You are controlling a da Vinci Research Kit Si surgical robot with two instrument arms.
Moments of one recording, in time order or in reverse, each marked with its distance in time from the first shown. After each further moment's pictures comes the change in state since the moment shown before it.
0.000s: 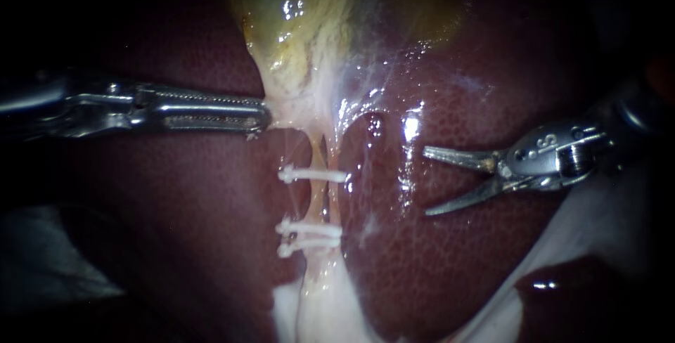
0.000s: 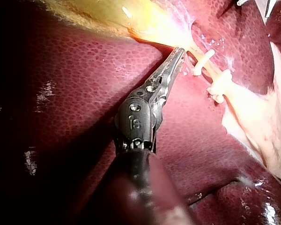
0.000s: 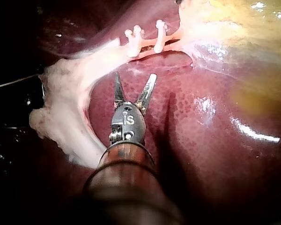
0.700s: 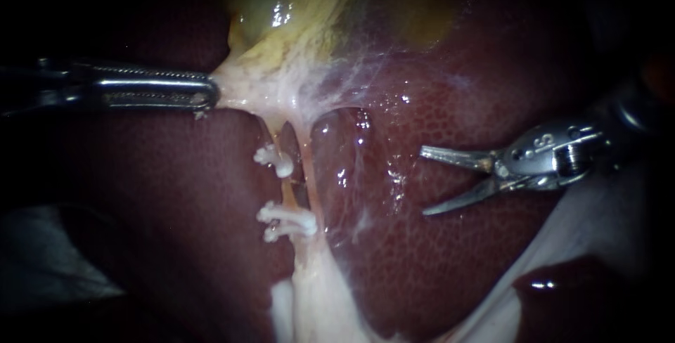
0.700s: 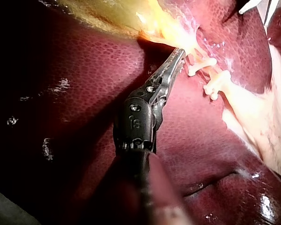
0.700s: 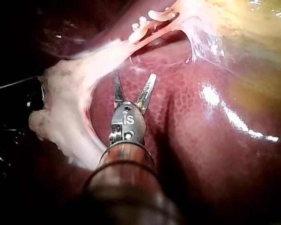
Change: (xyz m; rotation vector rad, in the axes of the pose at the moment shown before) right arm 0.001 0.000 0.001 0.042 0.024 0.000; left arm 0.004 0.001 -0.008 0.016 0.032 0.003
